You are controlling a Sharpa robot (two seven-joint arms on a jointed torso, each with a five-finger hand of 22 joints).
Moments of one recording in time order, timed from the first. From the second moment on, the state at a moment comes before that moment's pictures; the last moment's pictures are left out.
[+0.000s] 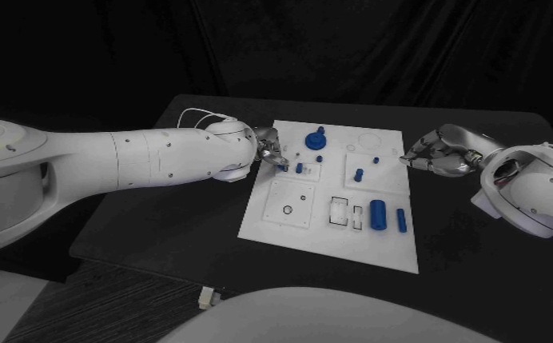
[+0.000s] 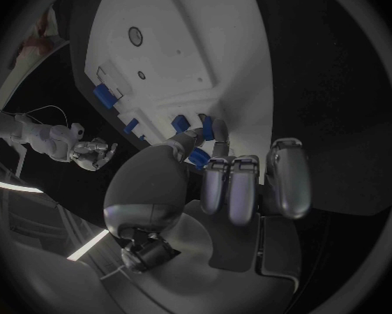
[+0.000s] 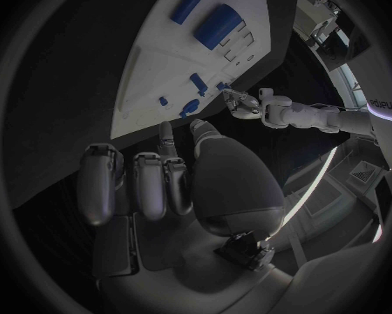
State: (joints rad) left arm 1.20 -0.73 -0.21 1.35 -1.18 -0.14 -0.41; left_hand 1.00 -0.03 0.44 0.02 0.39 1.04 0.04 0.24 1.12 1.46 -0.04 1.55 1.30 1.46 -0.08 1.56 1.29 0.08 1.45 0.02 1.33 1.29; right arm 1.29 -0.93 -0.21 1.57 -1.24 -0.26 -0.19; right_hand 1.24 0.00 0.01 0.27 0.46 0.89 0.09 0.29 0.32 1.47 0.00 1.55 1.31 1.46 -0.06 1.49 1.30 0.03 1.46 0.05 1.40 1.29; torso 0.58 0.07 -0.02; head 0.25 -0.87
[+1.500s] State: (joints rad) left arm 1.19 -0.71 -0.21 1.34 -1.18 -0.13 -0.41; left_hand 0.99 -0.03 0.44 0.02 0.39 1.04 0.04 0.24 1.13 1.46 -0.04 1.55 1.30 1.46 -0.08 1.56 1.29 0.08 1.45 0.02 1.33 1.29; right arm 1.29 -0.93 -0.21 1.57 -1.24 -0.26 -0.20; right_hand 1.24 0.00 0.01 0.27 0.46 0.89 0.09 0.29 0.32 1.47 0.00 1.55 1.31 1.46 -0.06 1.49 1.30 0.03 1.46 0.05 1.40 1.29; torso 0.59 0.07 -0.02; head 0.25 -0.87
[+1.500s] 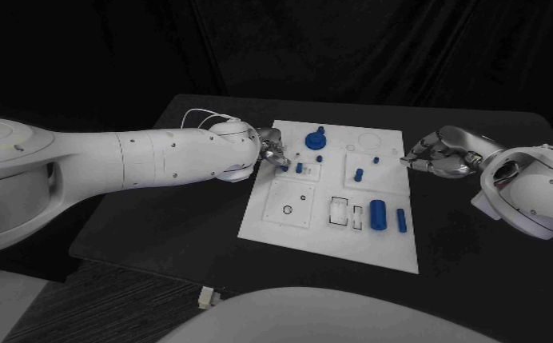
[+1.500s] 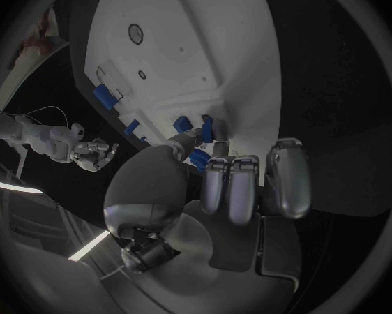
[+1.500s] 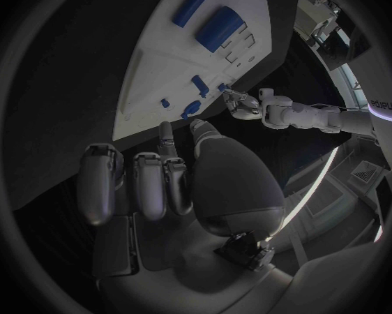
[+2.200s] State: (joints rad) left arm 1.19 -0.70 -0.21 1.33 -1.18 -0.12 -0.41; left_hand 0.99 -0.03 0.44 0.02 0.39 1.04 0.04 0.24 1.13 1.46 -0.04 1.55 1.30 1.46 -0.08 1.56 1.29 0.08 1.45 0.02 1.32 1.29; right arm 1.29 -0.93 -0.21 1.57 -1.24 -0.26 -0.20; right_hand 1.24 0.00 0.01 0.27 0.46 0.89 0.09 0.29 0.32 1.47 0.00 1.55 1.31 1.46 -0.06 1.49 1.30 0.03 1.46 0.05 1.40 1.29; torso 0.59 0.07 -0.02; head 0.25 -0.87
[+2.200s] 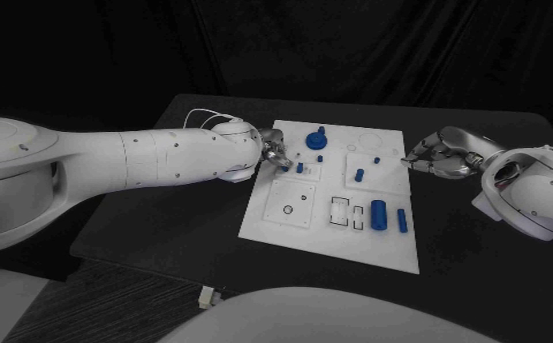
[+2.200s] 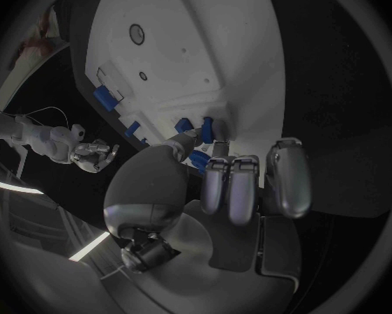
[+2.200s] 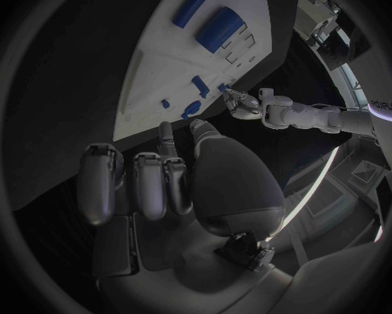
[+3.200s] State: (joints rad) left arm 1.19 -0.69 -0.20 1.31 -1.19 -0.08 -0.42; left_hand 0.95 -0.01 0.32 0.17 0.18 1.04 0.04 0.24 1.13 1.47 -0.03 1.55 1.30 1.46 -0.08 1.56 1.29 0.08 1.46 0.04 1.29 1.29; right arm 1.28 -0.93 -0.21 1.57 -1.24 -0.26 -0.20; right_hand 1.26 -0.01 0.01 0.27 0.46 0.89 0.09 0.29 0.32 1.47 0.00 1.55 1.31 1.46 -0.06 1.48 1.30 0.03 1.46 0.05 1.40 1.29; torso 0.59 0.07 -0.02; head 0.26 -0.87
